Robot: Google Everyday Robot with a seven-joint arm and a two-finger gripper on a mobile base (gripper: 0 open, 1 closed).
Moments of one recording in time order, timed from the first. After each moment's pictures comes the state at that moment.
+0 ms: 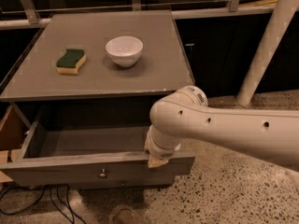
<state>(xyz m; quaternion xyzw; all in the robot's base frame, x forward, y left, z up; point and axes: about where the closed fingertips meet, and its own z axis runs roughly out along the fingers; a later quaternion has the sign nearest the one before) 0.459 -0.023 0.657 -0.76 0.64 0.02 0.12</state>
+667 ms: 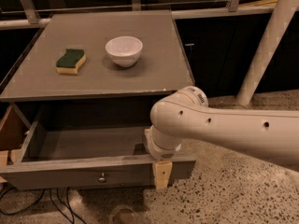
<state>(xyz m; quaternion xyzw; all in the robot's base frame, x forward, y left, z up) 0.459 -0.023 0.657 -0.76 0.64 0.02 0.12</state>
